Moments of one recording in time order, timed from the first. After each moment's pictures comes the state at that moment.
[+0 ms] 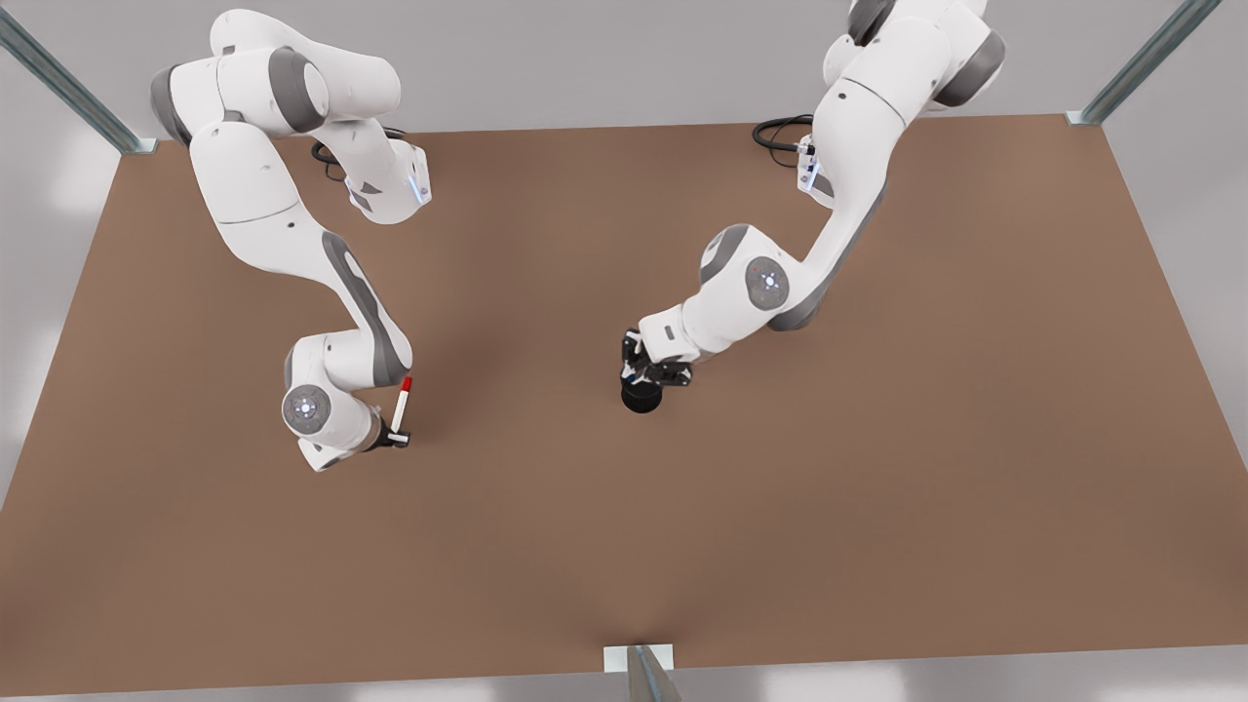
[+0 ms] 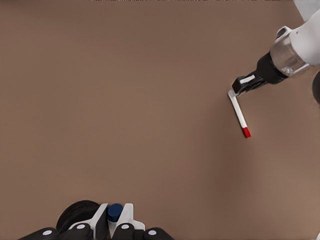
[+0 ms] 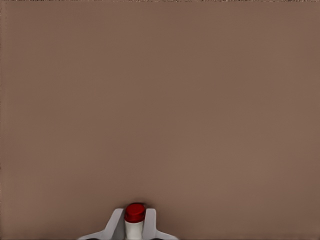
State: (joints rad) left arm -0.32 0.48 -0.42 -1.73 -0.34 2.52 0.04; right arm 0.04 0.58 0.07 -1.95 -0.04 2.42 0.31
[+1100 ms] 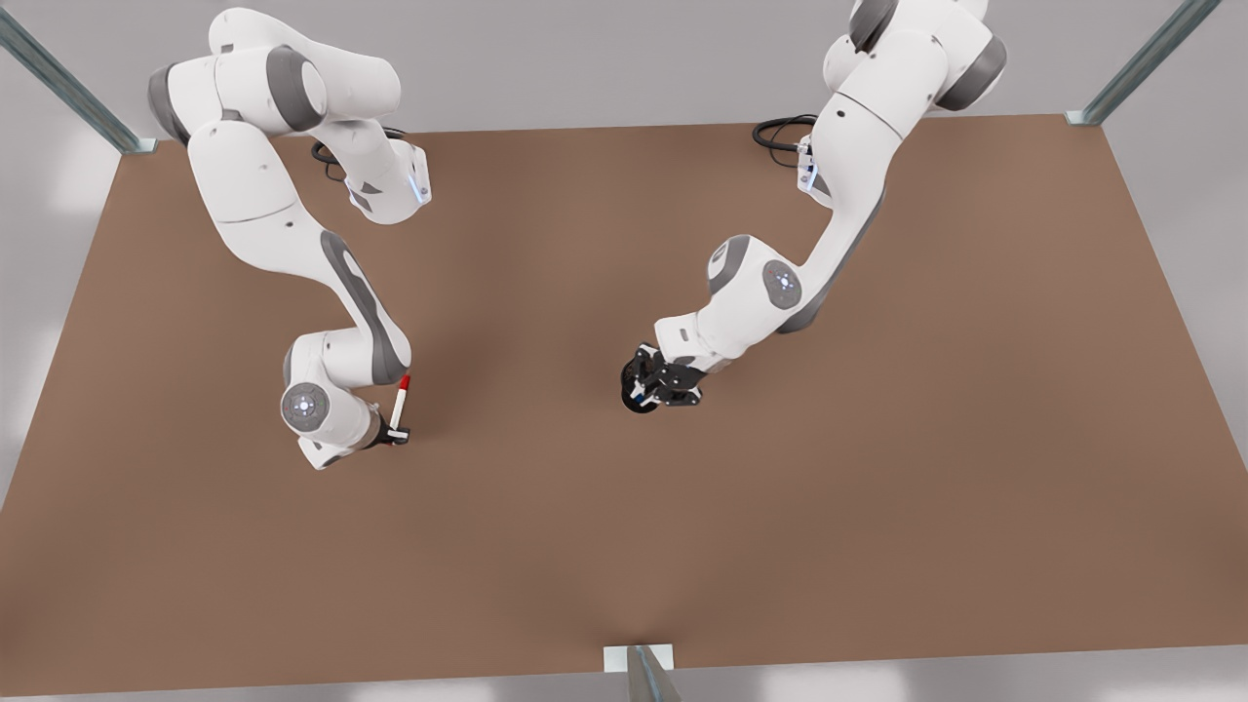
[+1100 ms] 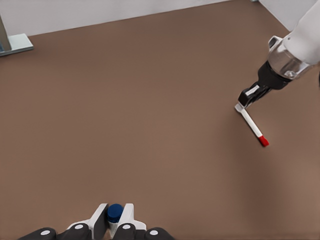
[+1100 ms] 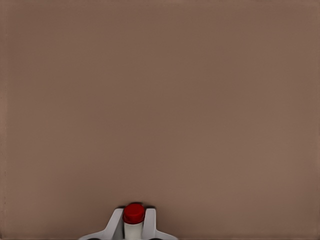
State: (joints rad) left arm -0.30 0.50 -0.42 -1.80 -0.40 2.73 0.31; right arm 0.03 0.56 0.08 -1.97 -0.04 2.43 0.27
